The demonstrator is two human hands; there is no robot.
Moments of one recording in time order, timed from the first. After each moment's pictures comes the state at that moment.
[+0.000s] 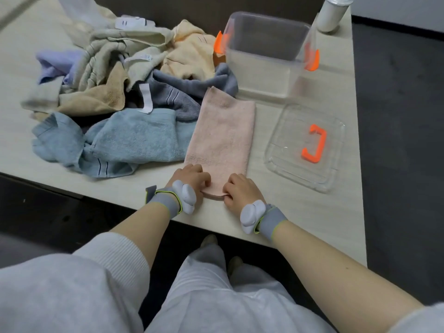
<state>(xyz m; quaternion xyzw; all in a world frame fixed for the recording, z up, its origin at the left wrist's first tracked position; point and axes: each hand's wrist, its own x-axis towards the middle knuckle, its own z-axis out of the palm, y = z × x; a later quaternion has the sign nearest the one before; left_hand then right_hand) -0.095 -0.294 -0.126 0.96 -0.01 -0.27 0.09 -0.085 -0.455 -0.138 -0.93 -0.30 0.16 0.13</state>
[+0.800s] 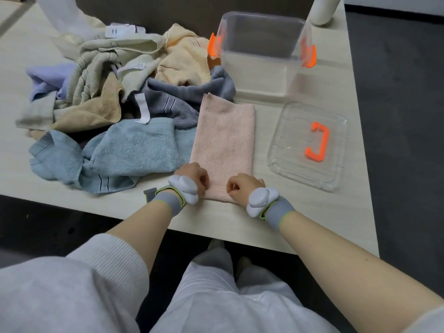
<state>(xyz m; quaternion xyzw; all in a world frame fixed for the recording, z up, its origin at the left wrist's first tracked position) -0.067 -0.289 -0.115 0.94 0.09 -0.28 0.16 -0.057 -0.443 -0.121 -0.92 -0.15 0.32 0.17</state>
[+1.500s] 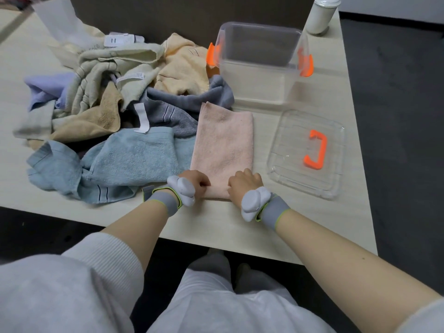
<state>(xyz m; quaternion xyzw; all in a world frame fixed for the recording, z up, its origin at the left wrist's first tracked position) -0.054 -0.288 -0.104 0.93 0.06 -0.33 0.15 -0.041 -0.431 -0.120 -0.95 -0.22 0.24 0.01</state>
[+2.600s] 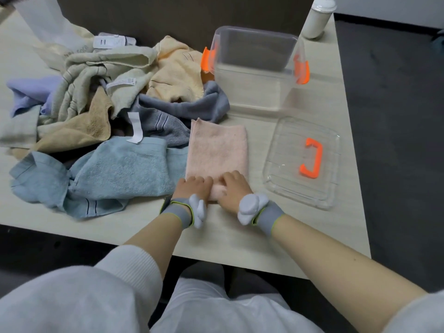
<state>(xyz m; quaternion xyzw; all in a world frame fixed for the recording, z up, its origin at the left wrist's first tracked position) -0.044 -0.300 -0.131 0.96 -0.05 -0.27 0.00 -0.026 -0.428 -0.129 -0.94 -0.17 0.26 0.16</state>
